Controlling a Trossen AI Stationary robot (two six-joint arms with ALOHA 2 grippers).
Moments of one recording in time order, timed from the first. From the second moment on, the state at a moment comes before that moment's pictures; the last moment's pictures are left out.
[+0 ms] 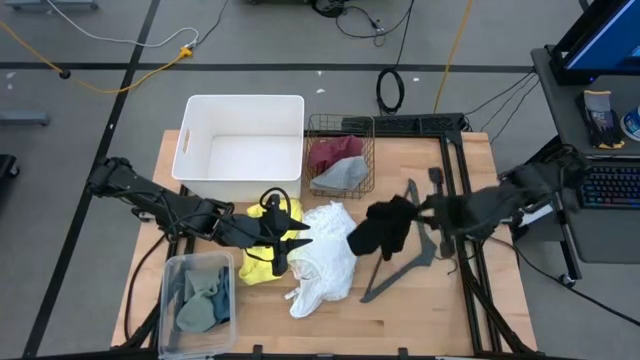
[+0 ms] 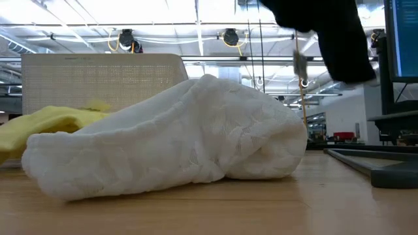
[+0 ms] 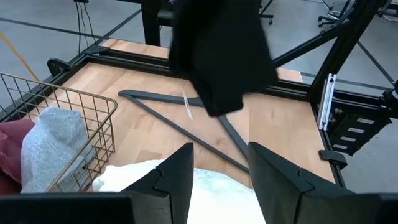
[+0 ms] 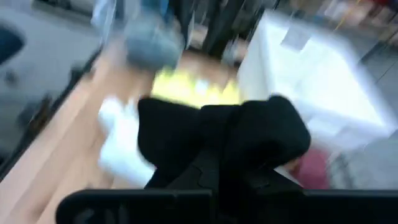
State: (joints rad) left arm -0.38 1.35 1.17 -0.23 -0.44 -0.33; right arm 0.49 1.04 1.41 -0.92 0.43 -0.02
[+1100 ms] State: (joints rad) left arm -0.40 1.35 1.17 -0.23 -0.44 -0.34; right arm 0.34 1.09 1.41 -0.13 0.47 -0.85
